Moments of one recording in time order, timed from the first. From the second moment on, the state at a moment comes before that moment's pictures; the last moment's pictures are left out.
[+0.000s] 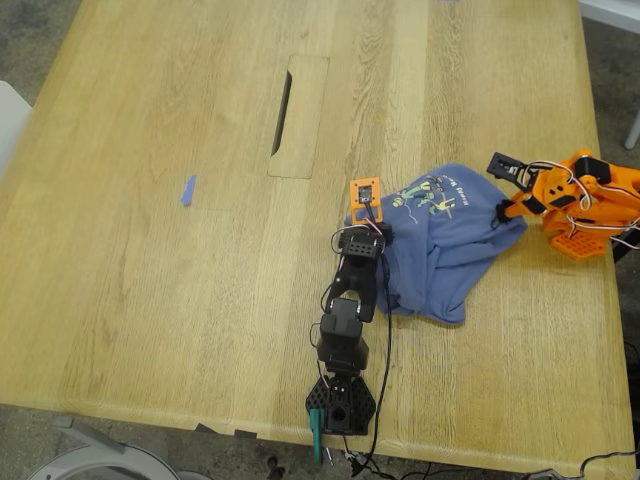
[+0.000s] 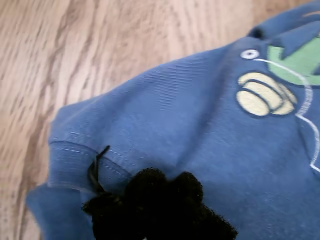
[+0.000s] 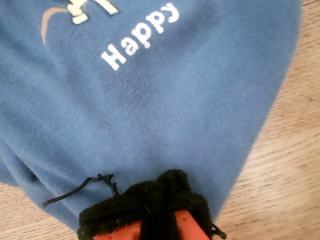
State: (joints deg) arm 0 6.7 91.8 116.8 26.9 -102.5; arm 1 -1.8 192.7 161.8 84.9 -69.9
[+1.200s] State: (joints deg) arm 0 25.0 97.6 103.3 49.1 -102.5; arm 1 1.3 149.3 141.1 44.6 -75.4
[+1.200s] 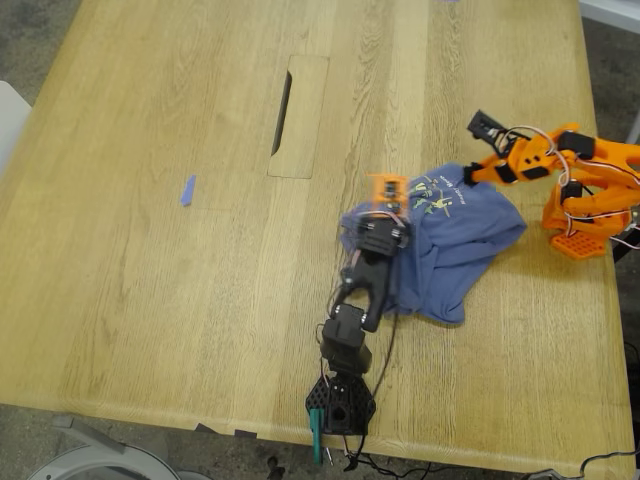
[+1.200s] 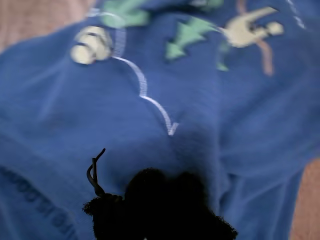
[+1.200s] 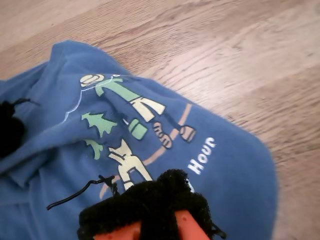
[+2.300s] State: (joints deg) arm 0 9.8 93.9 115.6 32.8 -102.7; arm 1 -8.3 160.9 167.1 42.5 -67.6
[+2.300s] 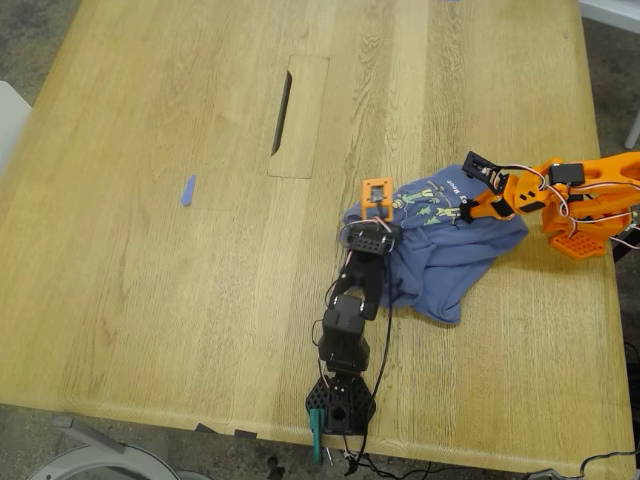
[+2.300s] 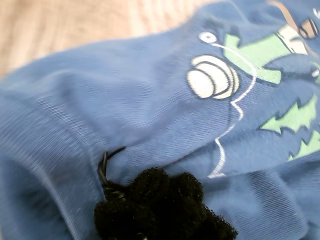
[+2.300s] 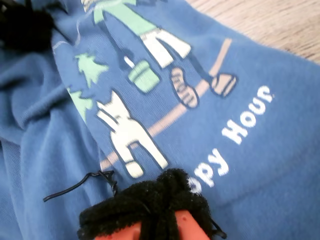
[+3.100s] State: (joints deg) arm 0 -4.0 115.7 128.2 46.3 -102.5; arm 1 -0.6 166.6 154.5 77.0 -66.9
